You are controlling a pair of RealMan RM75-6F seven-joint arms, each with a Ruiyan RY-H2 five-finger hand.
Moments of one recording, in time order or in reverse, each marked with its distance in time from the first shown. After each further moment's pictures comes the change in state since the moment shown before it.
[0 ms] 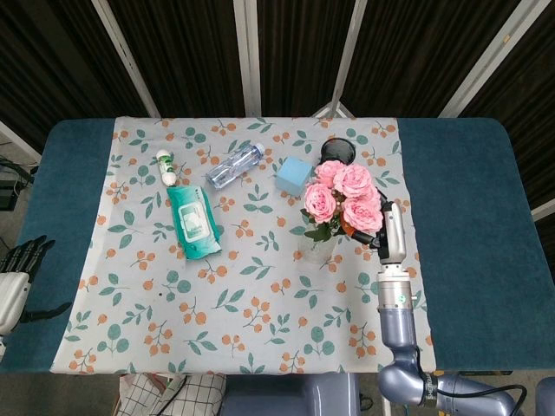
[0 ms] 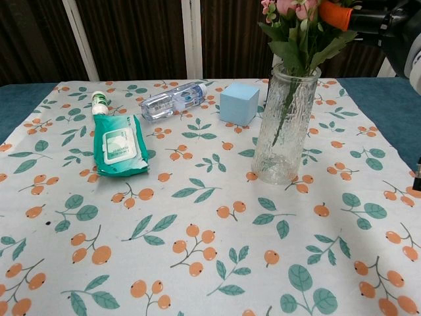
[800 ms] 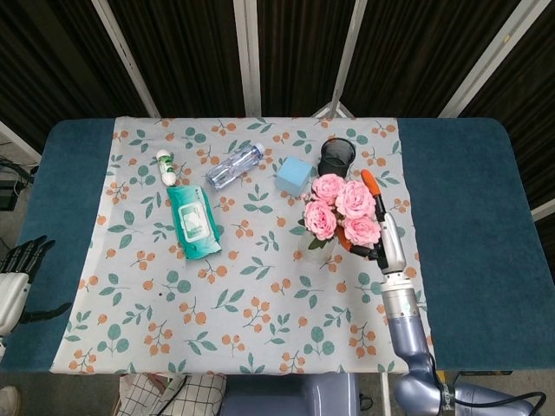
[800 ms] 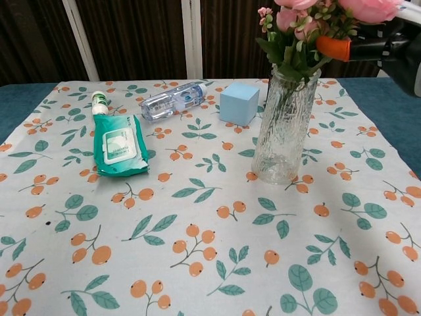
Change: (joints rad) left arm 0.003 -0.001 0.003 -0.003 0.009 0.010 0.001; right arm -0.044 0.115 -0.066 -0.084 -0.011 -0.098 -0.033
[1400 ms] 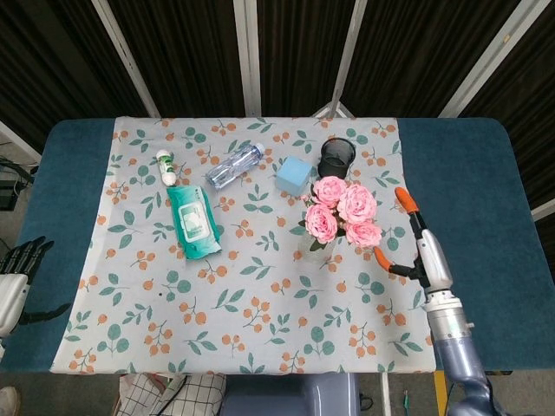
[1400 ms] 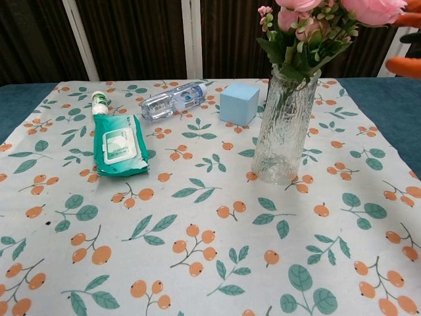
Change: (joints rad) left arm 0.005 -0.001 0.002 0.000 0.001 0.009 0.012; right arm -0.141 0.316 -0.129 -0.121 -0.086 -0.026 -0.018
